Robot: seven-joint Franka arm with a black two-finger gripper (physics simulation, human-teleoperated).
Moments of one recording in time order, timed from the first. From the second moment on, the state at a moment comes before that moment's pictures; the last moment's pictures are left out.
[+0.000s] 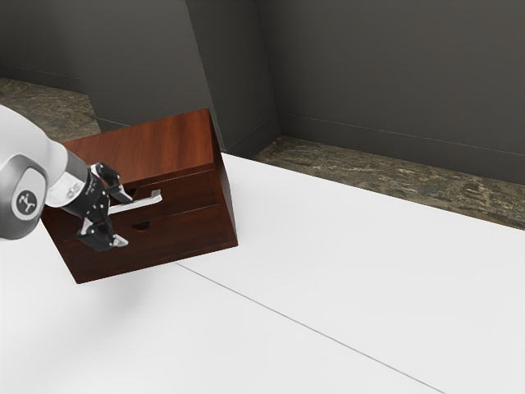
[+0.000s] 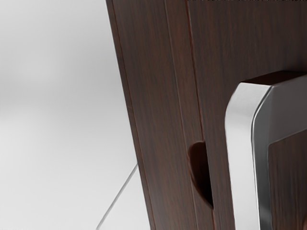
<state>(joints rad) 0.15 -0.28 0.28 -2.21 -0.04 2.43 -1.71</state>
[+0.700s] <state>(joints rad) 0.14 -0.29 0.28 -2.22 -0.04 2.42 -1.75</state>
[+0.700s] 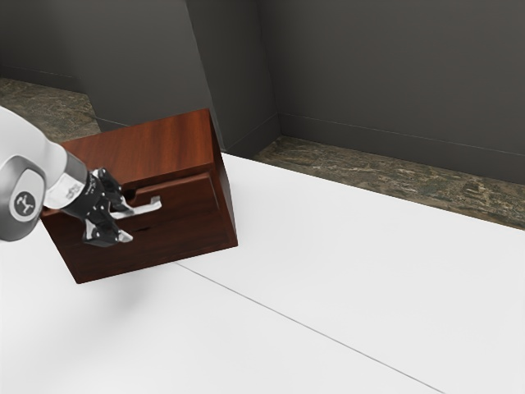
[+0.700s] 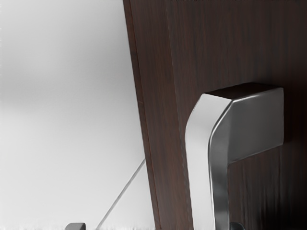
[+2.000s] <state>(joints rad) 0.21 -0.58 0.12 -2.45 -0.05 2.34 -1.81</state>
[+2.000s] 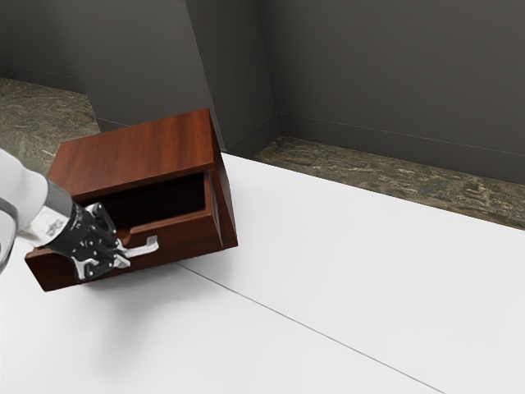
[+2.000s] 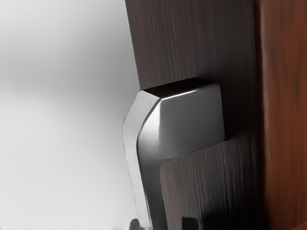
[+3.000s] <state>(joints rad) 0.29 -0.80 -0.03 -2.59 -0.05 2.30 -1.85</state>
